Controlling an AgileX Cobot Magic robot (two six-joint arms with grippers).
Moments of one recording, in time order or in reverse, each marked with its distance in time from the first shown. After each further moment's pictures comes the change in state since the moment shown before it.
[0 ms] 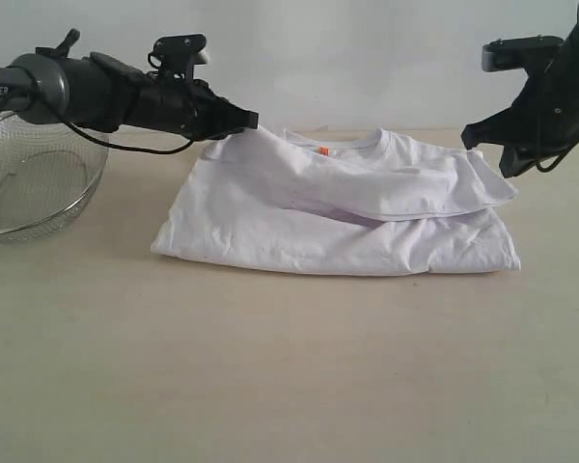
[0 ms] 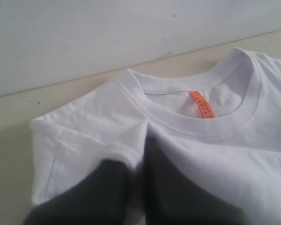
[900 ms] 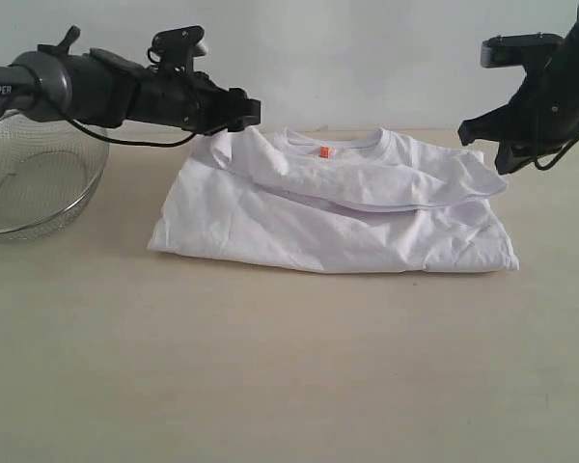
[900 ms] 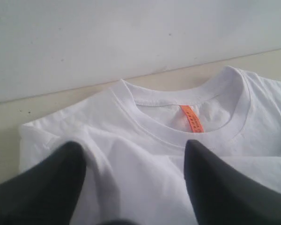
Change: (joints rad) left arm 0.000 0.017 -0.038 -0.049 0.011 -0.018; right arm 0.000 0.000 0.000 0.026 -0.017 -0.002
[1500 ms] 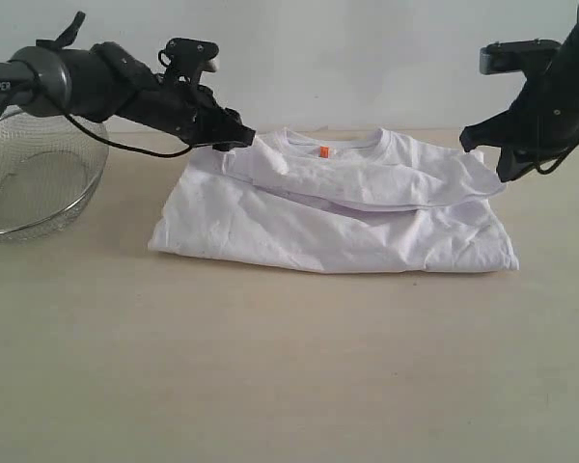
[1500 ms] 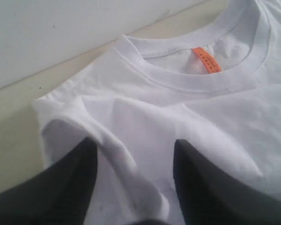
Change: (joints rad) left arm 0.000 -0.007 -0.028 0.438 0.098 -0.182; right arm 0.000 0.000 0.000 0.000 0.050 -0.024
